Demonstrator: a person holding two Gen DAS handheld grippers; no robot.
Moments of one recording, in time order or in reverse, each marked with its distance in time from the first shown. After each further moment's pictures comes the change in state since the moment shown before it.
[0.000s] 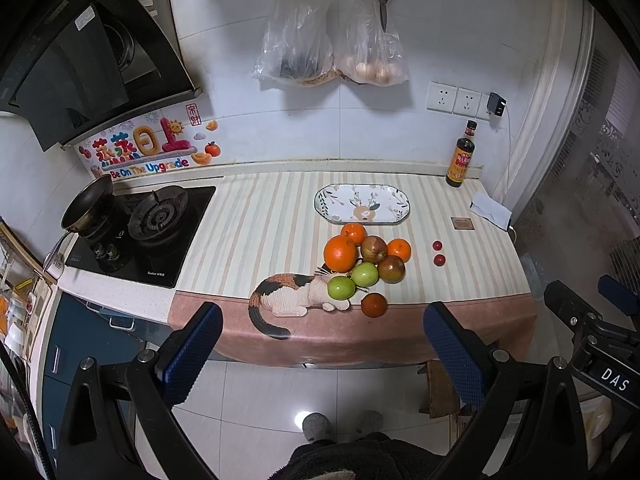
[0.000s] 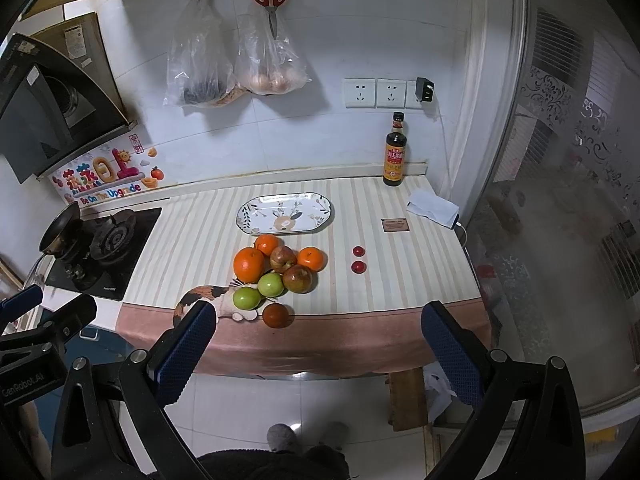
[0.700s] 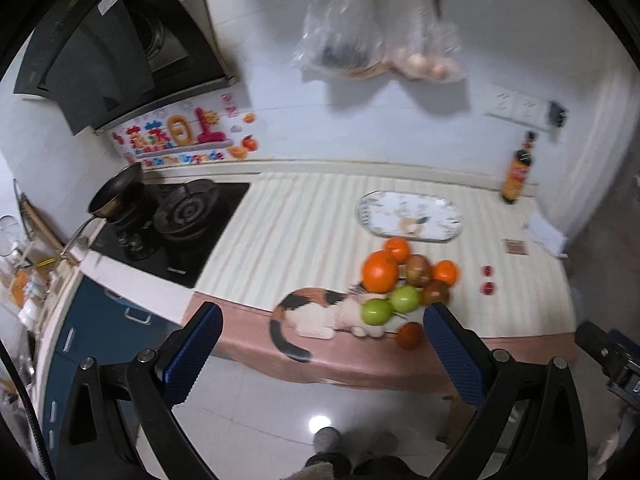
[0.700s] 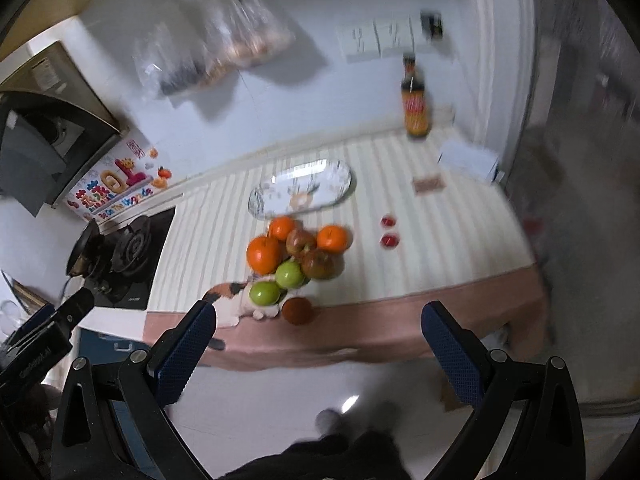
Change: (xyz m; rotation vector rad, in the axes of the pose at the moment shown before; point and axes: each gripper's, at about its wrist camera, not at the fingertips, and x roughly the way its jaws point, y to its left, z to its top) left arm 0.073 0.004 0.023 -0.080 0.002 0.196; right arm 0.125 -0.044 0.003 0.170 0.186 0.194
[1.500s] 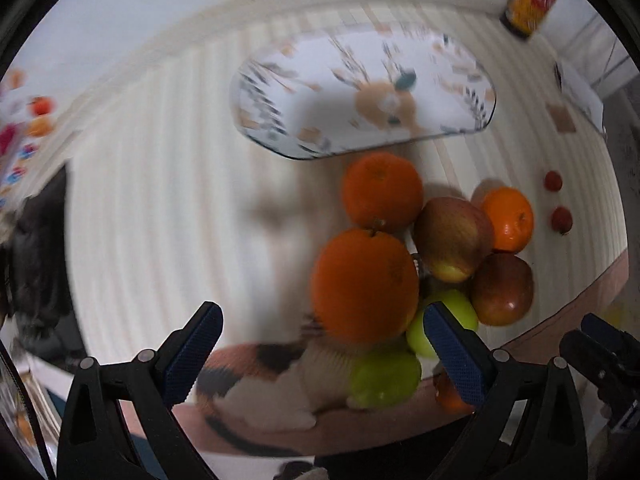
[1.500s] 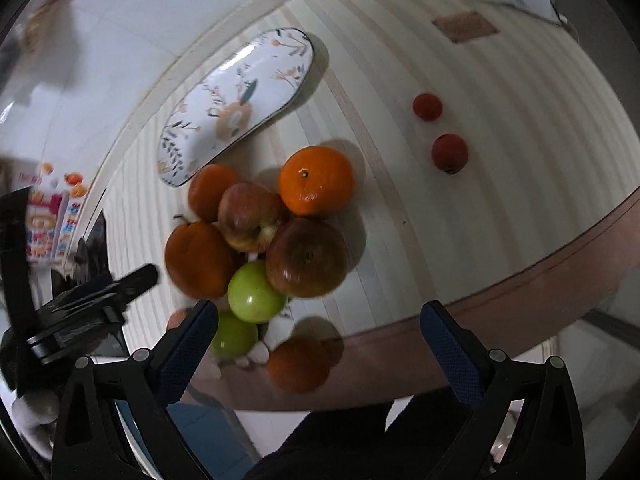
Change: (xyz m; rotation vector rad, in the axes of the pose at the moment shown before) left arm 0.366 -0.102 0.053 0.426 0.578 -0.253; right arm 0.315 -0.035 0.041 0.369 0.367 -0.037
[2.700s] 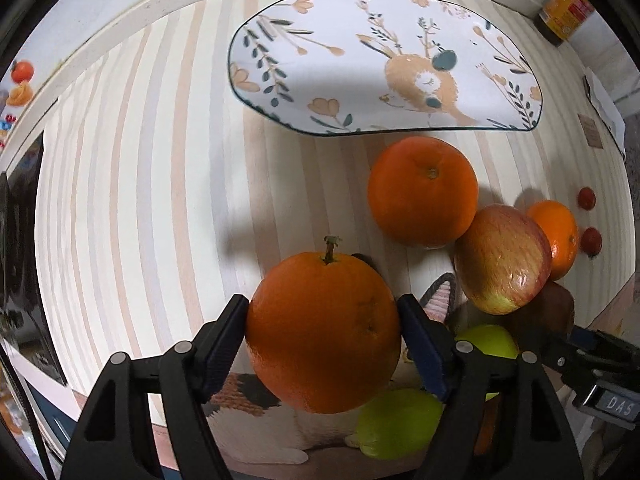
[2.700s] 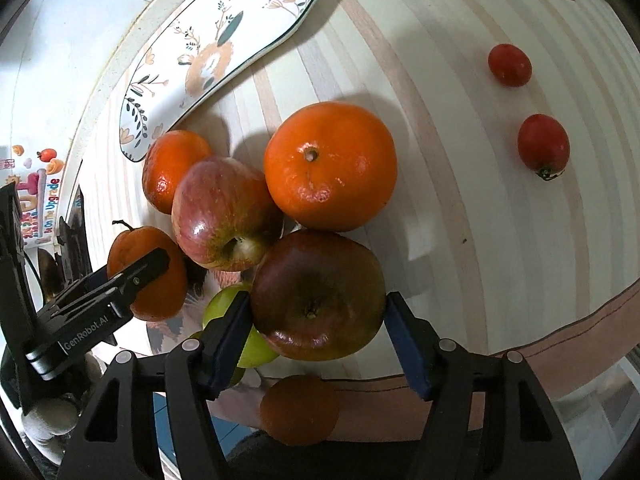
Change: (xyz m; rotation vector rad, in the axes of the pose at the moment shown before) left arm 0.028 0.009 0.018 -0.106 0.005 -0.025; right arm 0.077 0.025 0.026 -0.065 0.172 -0.019
